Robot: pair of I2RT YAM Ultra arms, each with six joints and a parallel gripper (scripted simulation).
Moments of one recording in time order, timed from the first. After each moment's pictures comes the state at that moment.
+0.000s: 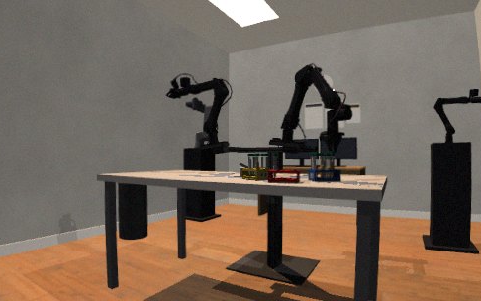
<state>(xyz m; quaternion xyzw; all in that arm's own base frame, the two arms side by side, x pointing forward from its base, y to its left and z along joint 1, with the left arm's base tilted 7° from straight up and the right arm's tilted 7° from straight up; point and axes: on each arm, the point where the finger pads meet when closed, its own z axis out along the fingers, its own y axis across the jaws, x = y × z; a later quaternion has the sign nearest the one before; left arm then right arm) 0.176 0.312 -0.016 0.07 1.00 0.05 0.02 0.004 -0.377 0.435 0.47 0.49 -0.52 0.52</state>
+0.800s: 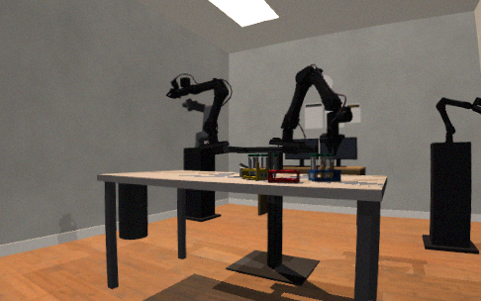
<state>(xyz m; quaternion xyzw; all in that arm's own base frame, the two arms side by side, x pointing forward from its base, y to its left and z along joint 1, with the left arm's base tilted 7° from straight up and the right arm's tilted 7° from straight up) 0.177 0.313 -0.026 0.07 1.00 0.05 0.02 0.004 -0.377 0.435 0.47 0.49 -0.52 0.52</state>
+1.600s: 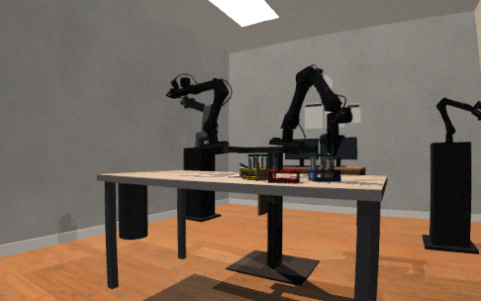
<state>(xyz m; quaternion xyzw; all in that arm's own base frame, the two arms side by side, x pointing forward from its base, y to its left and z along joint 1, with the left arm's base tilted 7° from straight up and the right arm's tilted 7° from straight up) 0.177 0.313 -0.030 0.07 1.00 0.05 0.02 0.004 -0.377 0.435 0.47 0.49 -0.52 0.52</state>
